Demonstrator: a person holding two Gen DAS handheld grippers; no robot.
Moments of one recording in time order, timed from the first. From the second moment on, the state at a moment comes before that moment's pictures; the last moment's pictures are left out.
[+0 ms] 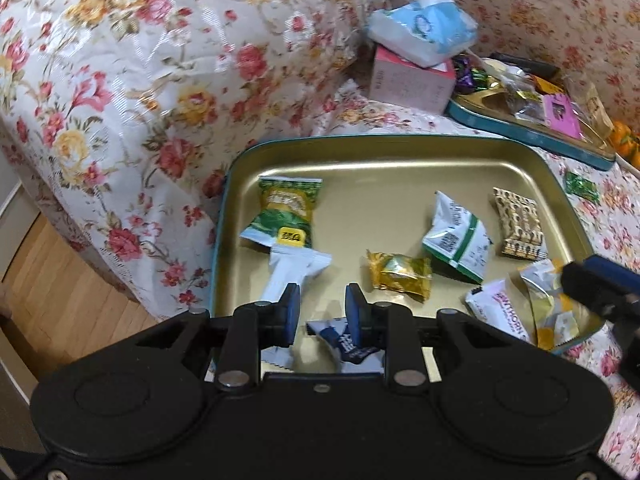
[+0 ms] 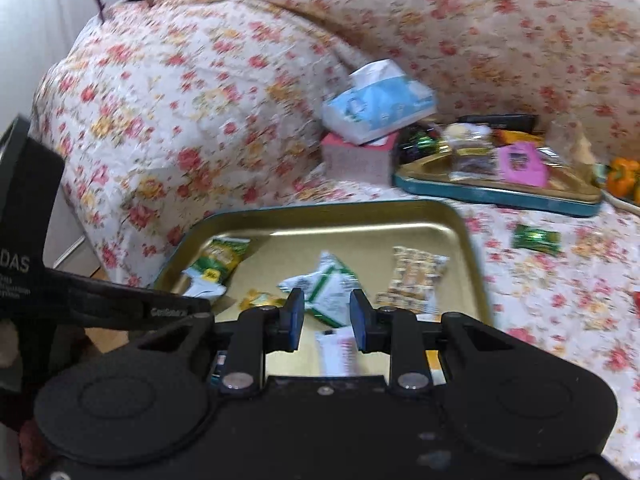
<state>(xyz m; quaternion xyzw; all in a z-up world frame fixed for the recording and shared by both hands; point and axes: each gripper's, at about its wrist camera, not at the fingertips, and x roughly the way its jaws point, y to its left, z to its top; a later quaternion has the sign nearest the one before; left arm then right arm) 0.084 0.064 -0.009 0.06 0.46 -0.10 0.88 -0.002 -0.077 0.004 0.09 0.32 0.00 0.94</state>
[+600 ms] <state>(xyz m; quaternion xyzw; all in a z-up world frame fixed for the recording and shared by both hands) 0.045 -0.002 -0.004 0.03 0.48 -0.13 0.87 -0.109 -0.246 -0.029 0.16 0.31 -0.21 0.91</state>
